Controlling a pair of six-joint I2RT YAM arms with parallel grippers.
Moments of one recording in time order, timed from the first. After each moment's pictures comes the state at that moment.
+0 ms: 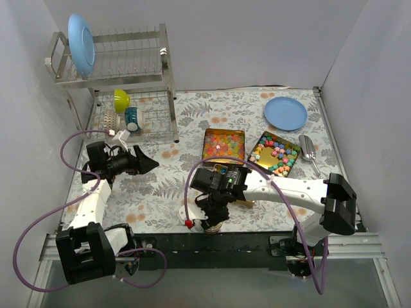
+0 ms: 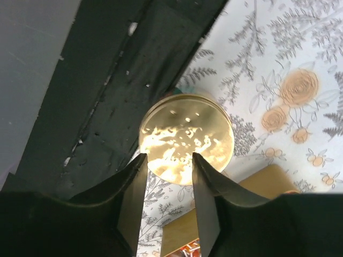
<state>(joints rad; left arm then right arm) 0.22 1.06 0.60 -0.21 0.92 -0.16 1.29 1.54 1.25 -0.96 -0.41 -0.83</state>
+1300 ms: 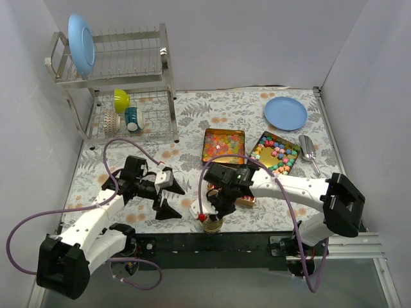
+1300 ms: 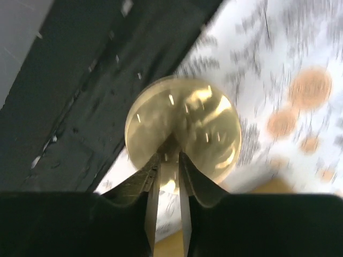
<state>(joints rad) -0.28 0.96 0.58 -0.63 1.23 0.75 1.18 1.50 1.05 -0.78 -0.53 -1.00</state>
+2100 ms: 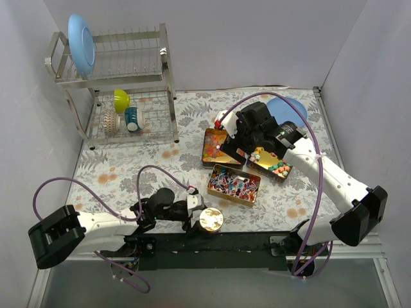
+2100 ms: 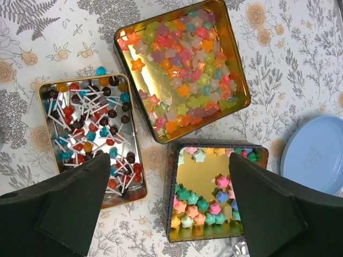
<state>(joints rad) -0.98 1.05 0.17 0.50 0.56 0.02 0.71 1.38 1.40 -0.82 -0.09 -0.50</state>
